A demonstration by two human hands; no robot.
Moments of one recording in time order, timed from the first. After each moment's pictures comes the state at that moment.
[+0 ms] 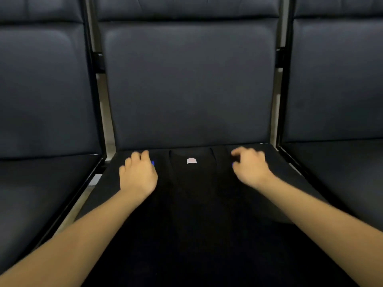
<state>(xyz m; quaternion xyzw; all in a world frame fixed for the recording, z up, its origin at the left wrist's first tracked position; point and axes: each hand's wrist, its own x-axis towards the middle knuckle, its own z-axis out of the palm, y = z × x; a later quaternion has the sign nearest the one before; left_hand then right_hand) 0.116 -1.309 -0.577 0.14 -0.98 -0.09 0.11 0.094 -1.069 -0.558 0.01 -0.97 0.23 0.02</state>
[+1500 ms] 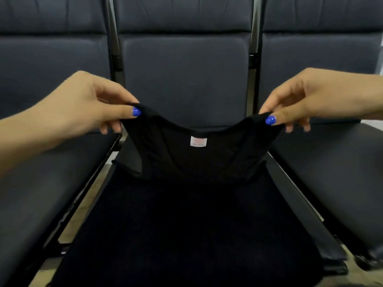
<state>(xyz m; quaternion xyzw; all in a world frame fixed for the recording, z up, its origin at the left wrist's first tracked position) 0.338 -1.320 -0.387 -0.12 -0.88 -0.42 0.16 0.305 -0.985 -0.356 0.27 -0.91 0.32 -0.08</state>
